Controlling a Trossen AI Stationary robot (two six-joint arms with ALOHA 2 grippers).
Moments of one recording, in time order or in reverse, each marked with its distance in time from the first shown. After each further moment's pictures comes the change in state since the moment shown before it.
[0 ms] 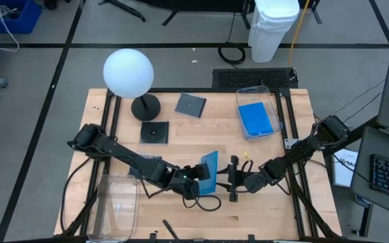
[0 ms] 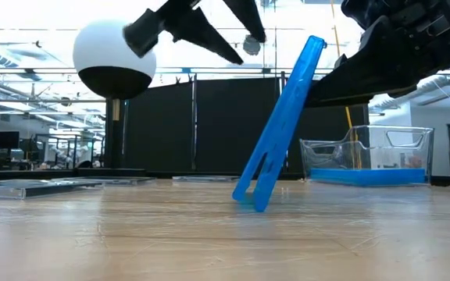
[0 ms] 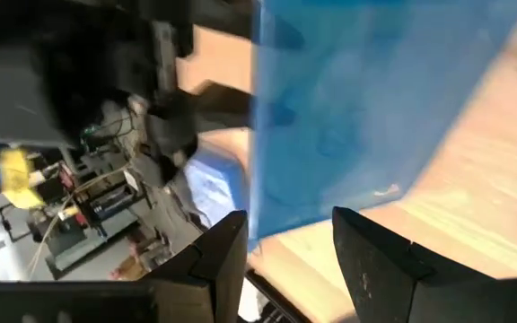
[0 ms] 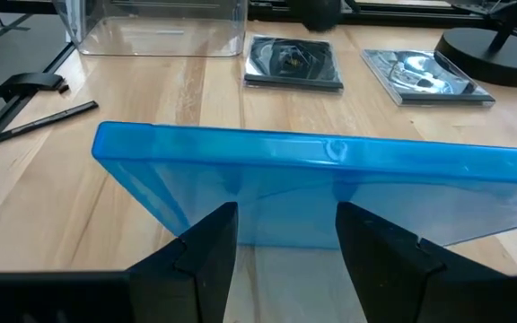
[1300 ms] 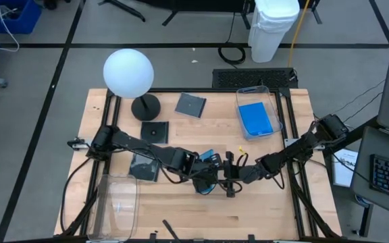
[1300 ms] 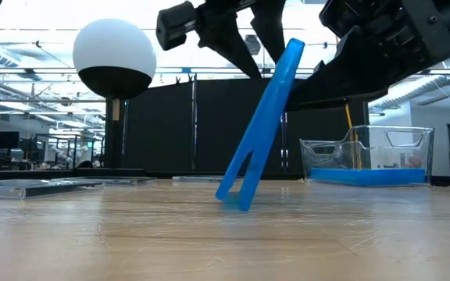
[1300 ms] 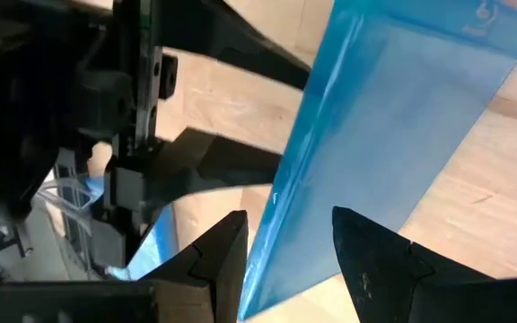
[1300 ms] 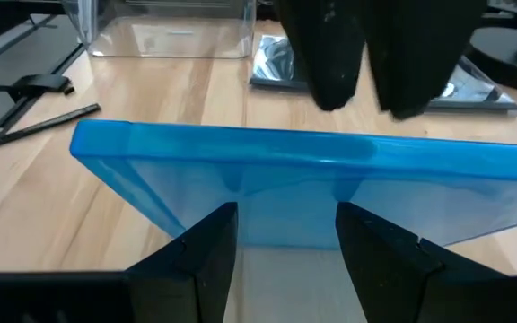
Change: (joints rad) left arm 0.141 0.172 0.338 -0.340 0.314 -0.118; right arm -0.109 0.000 0.000 0.044 -0.165 -0.074
